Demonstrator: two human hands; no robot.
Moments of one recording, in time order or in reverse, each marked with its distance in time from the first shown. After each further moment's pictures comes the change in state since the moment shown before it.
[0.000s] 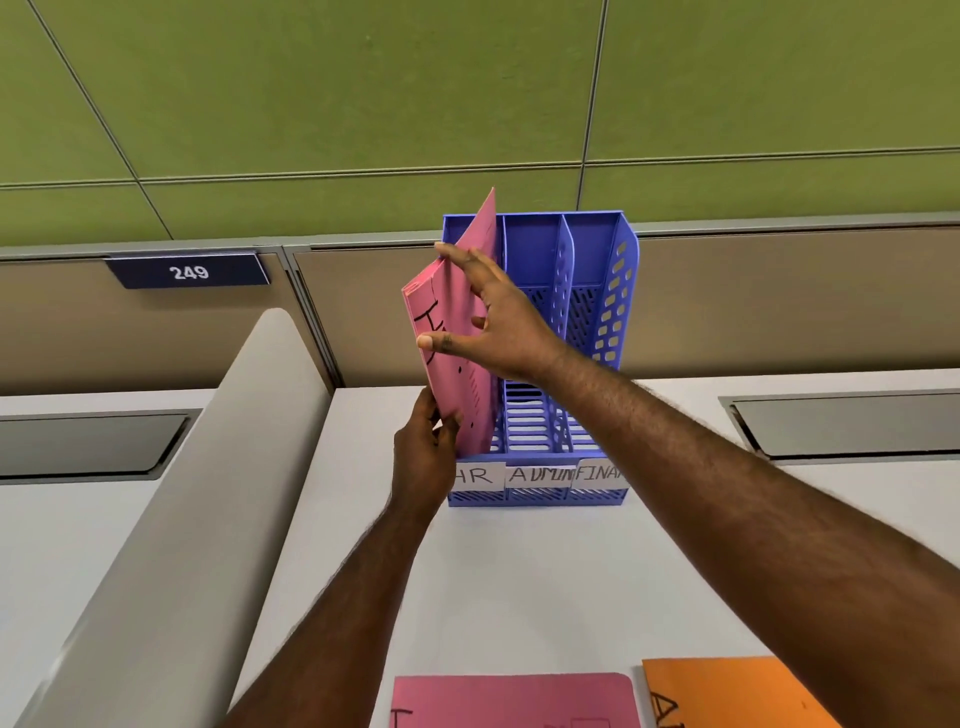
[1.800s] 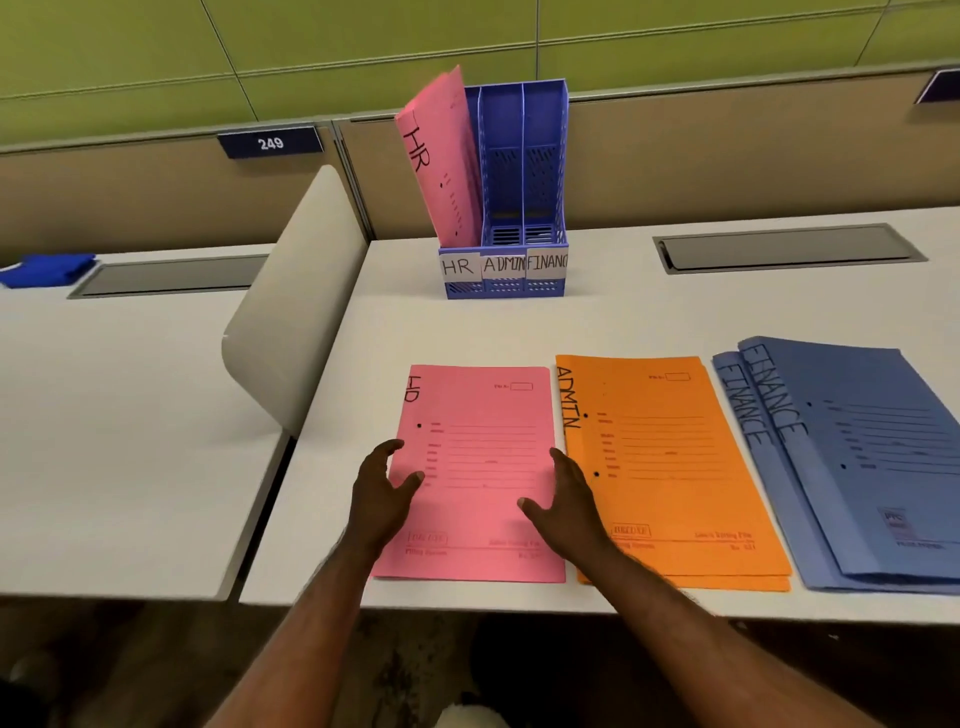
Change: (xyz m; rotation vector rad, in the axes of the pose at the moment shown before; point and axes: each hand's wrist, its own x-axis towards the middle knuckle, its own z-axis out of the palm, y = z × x) left_hand -0.433 0.012 -0.094 0.390 -0.049 -0.375; right_hand -0.548 0.004 0.087 0.036 -0.042 0.603
